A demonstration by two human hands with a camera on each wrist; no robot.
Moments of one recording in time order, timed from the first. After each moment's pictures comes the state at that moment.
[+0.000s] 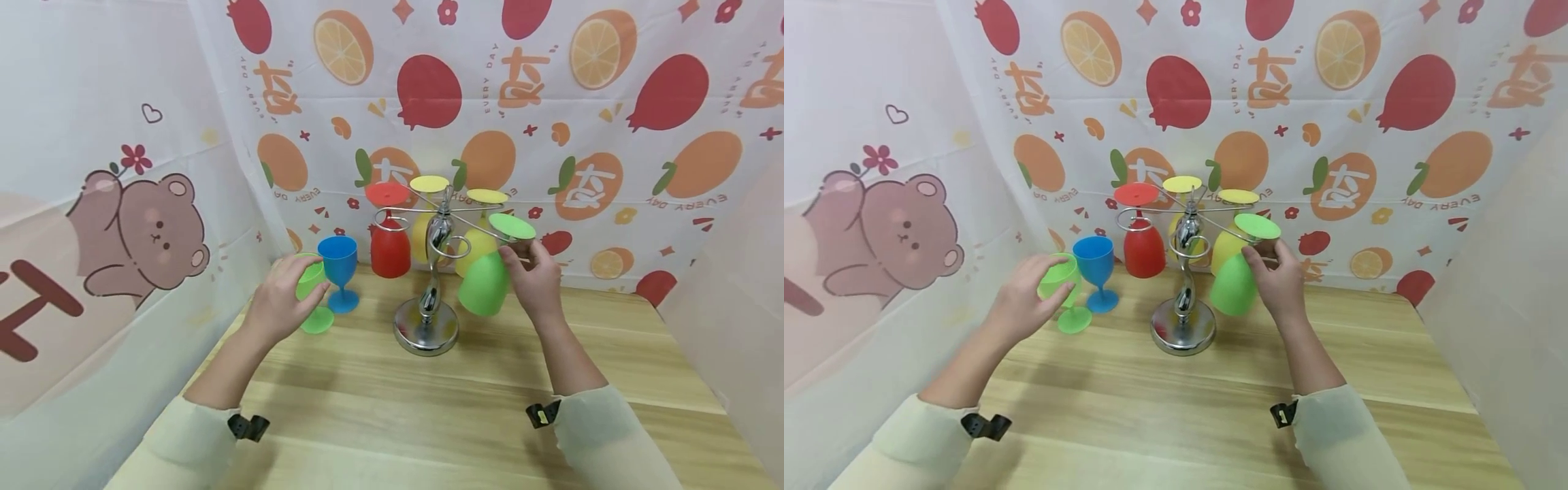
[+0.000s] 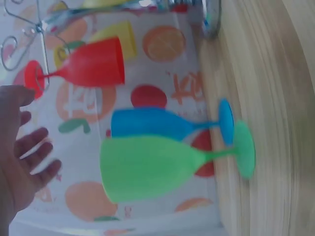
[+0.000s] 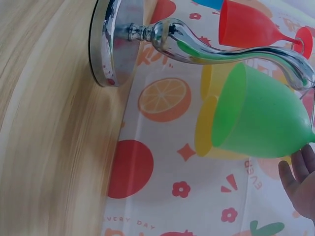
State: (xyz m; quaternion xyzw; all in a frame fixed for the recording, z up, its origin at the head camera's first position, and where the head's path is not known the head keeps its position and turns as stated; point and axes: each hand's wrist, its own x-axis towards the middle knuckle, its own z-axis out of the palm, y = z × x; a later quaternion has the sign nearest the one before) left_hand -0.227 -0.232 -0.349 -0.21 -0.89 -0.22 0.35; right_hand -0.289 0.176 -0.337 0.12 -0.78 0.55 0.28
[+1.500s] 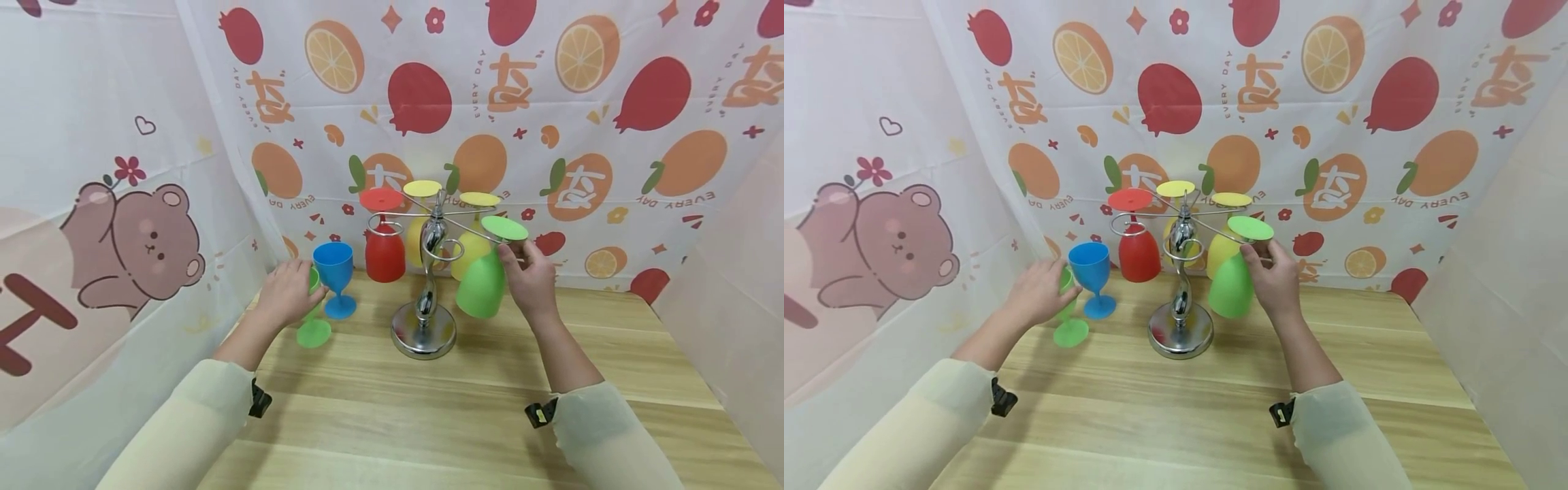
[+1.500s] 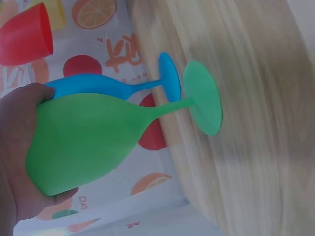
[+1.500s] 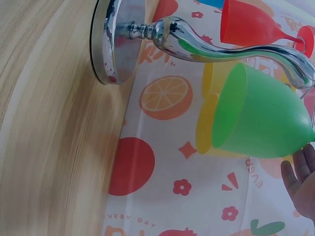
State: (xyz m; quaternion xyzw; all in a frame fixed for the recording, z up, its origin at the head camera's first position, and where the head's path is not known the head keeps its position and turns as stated) left_hand -0.293 -0.250 -0.373 -0.07 -0.99 -0.05 0.13; right_hand -0.291 0.179 -0.337 0.13 -0.78 0.54 0.28
